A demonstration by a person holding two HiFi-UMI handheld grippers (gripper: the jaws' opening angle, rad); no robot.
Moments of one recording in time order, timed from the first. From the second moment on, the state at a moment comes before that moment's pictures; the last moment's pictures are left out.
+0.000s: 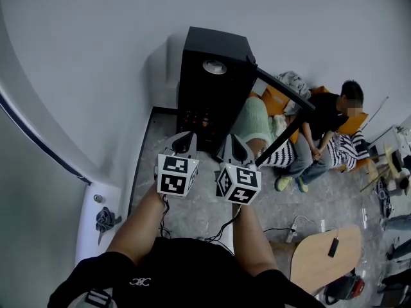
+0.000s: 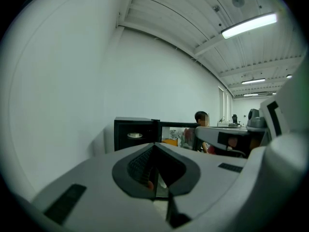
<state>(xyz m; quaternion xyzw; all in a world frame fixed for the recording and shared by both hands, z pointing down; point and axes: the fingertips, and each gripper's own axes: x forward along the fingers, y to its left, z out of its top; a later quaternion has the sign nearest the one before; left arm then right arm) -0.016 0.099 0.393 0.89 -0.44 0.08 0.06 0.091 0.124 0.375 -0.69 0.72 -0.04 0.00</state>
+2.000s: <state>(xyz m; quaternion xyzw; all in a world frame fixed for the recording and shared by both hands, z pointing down) 0.009 -0.103 0.435 0.89 -0.44 0.09 0.08 0.128 -0.090 0.420 -0.69 0.72 -0.07 0.00</state>
